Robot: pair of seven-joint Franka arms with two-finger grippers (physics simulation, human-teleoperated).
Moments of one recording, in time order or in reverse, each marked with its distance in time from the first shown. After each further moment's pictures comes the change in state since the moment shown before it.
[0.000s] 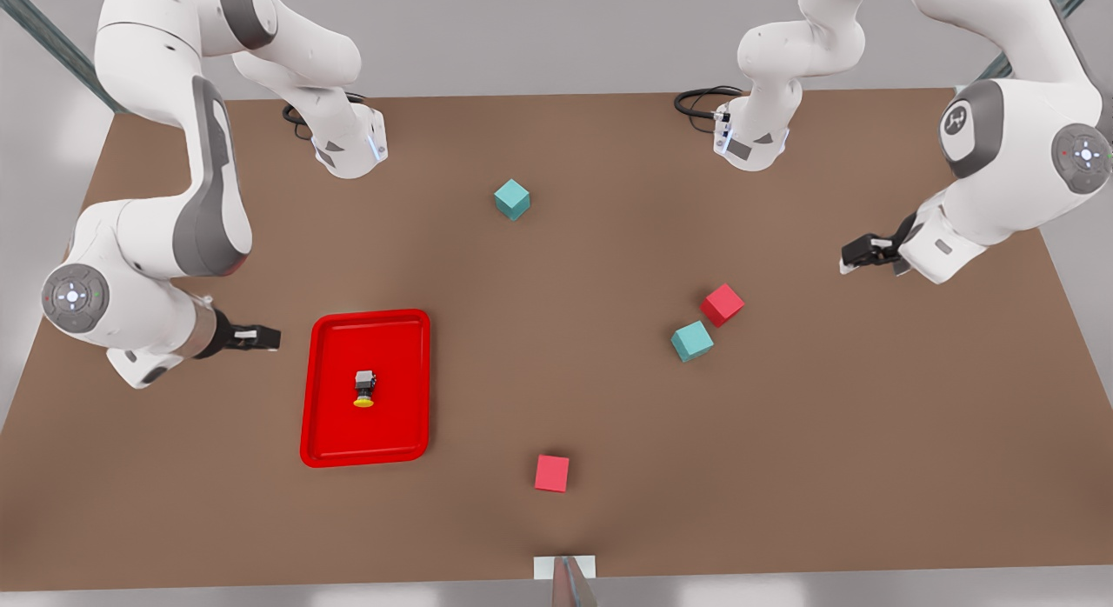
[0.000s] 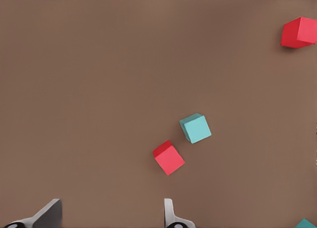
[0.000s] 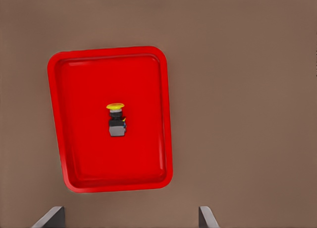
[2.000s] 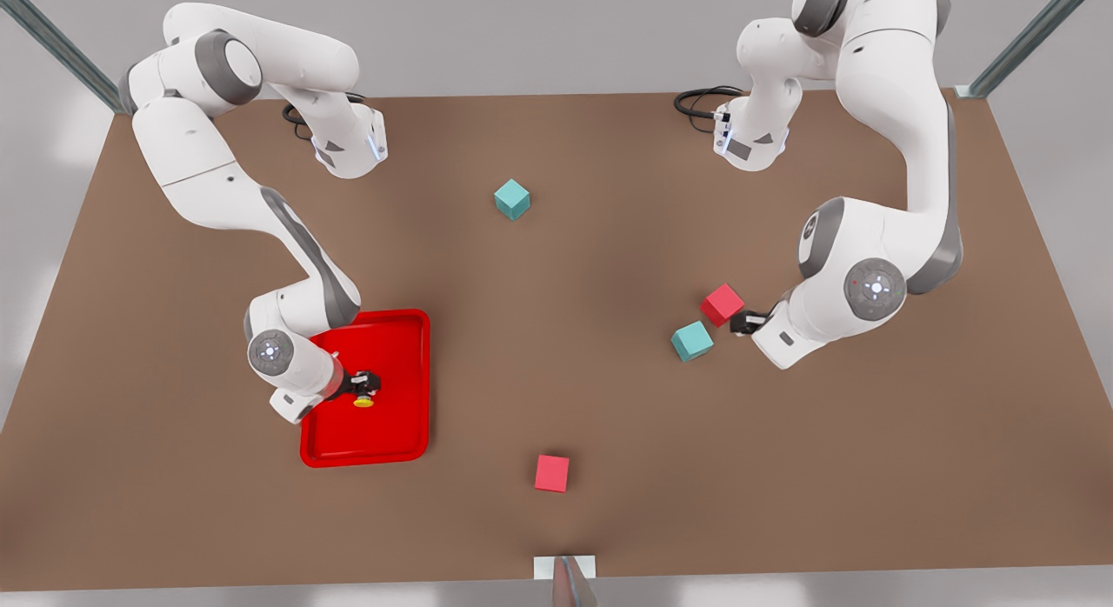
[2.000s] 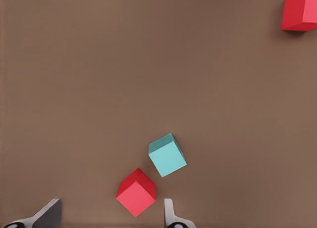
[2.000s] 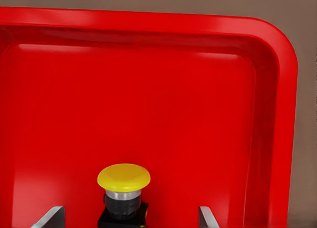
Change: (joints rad) left arm -0.218 0.357 -0.031 0.203 0.107 0.065 -0.166; right arm -0.211 0.315 0.316 -0.424 -0.322 0.763 0.161
